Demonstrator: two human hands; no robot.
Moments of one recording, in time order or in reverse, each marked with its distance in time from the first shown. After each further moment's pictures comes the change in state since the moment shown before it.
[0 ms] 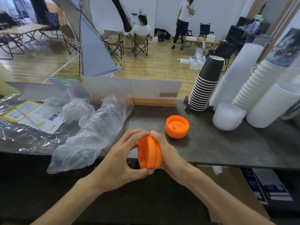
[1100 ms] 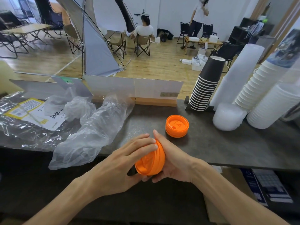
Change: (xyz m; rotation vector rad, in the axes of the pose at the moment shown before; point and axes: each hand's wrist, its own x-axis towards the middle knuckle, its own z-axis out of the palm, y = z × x) left_hand -0.009 0.002 0.001 0.323 -0.090 0.241; right_hand -0.004 -0.006 -0.015 -0.006 -0.240 0.355
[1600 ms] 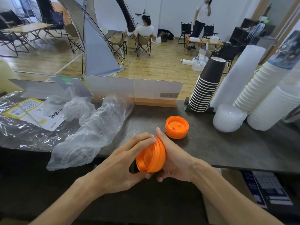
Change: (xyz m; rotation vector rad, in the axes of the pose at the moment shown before) left_hand 0.009 0.001 0.002 -0.133 -0.013 -0.123; right_hand 0.007 0.002 -0.014 0.026 -0.061 -0.027
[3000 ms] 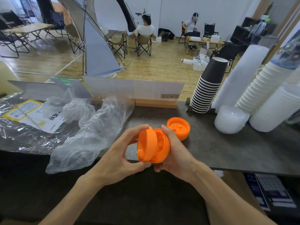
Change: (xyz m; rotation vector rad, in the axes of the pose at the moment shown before) left_hand 0.011 -0.012 -0.004 -0.344 0.111 -0.213; right_hand 0.004 -0.005 0.000 0.131 0.142 -0.228
